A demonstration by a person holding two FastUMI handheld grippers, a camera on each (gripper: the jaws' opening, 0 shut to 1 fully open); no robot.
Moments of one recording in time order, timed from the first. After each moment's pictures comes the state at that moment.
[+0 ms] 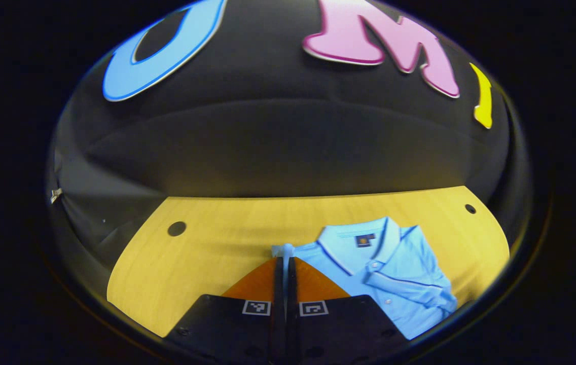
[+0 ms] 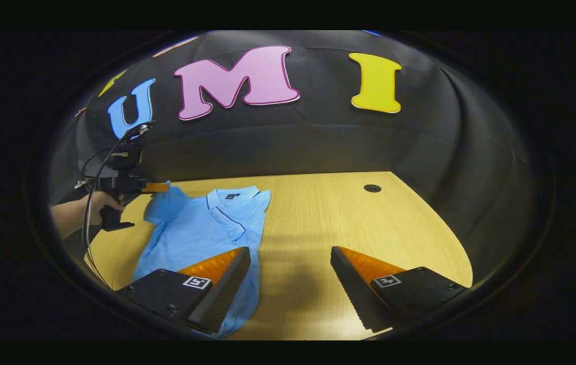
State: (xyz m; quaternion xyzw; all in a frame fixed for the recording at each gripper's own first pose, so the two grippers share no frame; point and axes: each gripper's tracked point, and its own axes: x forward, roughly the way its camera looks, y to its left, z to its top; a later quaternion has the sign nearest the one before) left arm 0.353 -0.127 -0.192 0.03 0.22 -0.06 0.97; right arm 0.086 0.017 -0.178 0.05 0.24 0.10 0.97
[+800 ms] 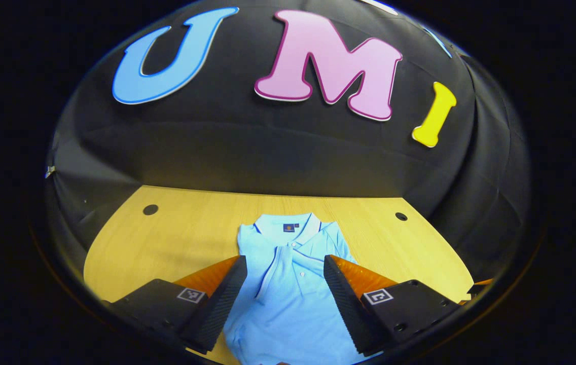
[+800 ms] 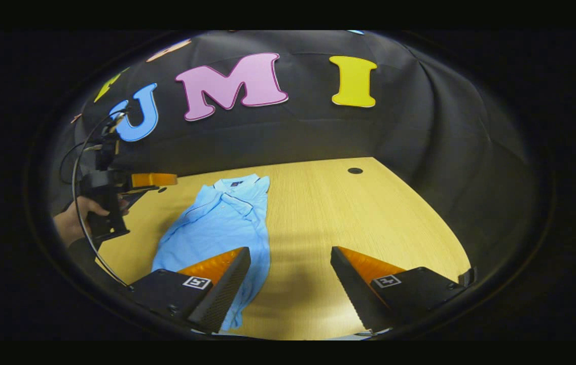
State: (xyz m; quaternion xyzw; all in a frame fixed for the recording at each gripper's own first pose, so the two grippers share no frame) left arm 0.187 -0.146 -0.146 -0.03 0.20 -0.13 0.97; right arm -0.025 0.008 -0.167 0.07 0.27 0.07 0.96
